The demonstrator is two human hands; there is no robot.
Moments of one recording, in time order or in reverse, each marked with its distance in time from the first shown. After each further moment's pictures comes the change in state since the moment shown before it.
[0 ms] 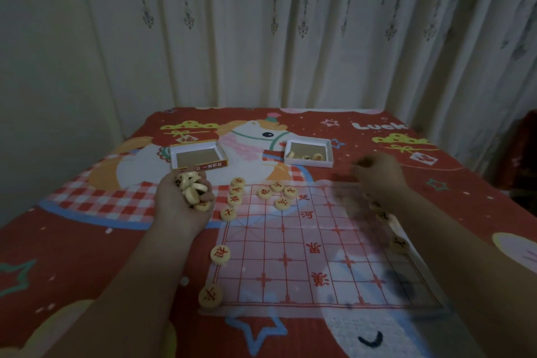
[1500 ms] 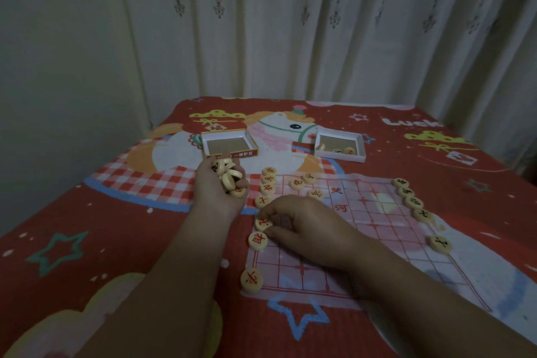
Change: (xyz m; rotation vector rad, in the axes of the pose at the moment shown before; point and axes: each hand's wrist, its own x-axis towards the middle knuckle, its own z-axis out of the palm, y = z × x) left_hand 0.004 0.000 -0.003 -0.075 0.024 -0.027; right_hand -0.126 -0.064 0.091 -0.196 -0.576 -0.854
